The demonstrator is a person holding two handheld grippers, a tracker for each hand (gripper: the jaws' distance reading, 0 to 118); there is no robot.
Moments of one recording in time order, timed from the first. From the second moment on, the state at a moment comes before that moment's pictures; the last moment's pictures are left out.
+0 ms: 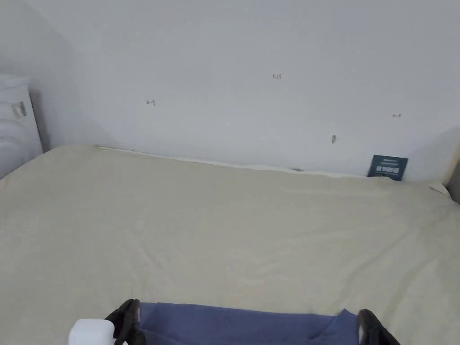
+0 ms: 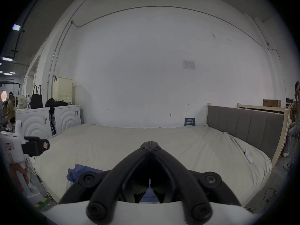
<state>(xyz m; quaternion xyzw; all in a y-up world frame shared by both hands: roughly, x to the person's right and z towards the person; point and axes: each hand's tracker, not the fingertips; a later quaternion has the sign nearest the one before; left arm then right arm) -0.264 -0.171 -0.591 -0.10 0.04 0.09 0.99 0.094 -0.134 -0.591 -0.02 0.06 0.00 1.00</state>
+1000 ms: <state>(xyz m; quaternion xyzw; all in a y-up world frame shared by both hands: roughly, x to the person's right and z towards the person) -0.263 -0.317 -0.722 -0.31 0.12 -0.05 0.94 0.085 -0.163 -0.625 -0.10 0.07 0.02 0.99</state>
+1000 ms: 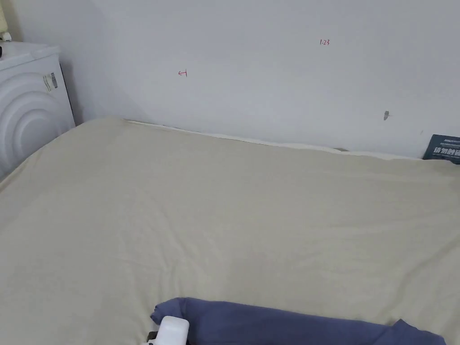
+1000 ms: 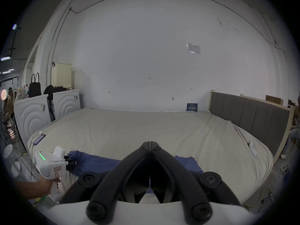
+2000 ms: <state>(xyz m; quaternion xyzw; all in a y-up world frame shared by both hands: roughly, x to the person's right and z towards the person) -0.165 -0.275 -0.732 -0.24 -0.05 -0.11 0.96 0.076 -0.157 -0.617 -0.09 0.08 0.02 0.99</state>
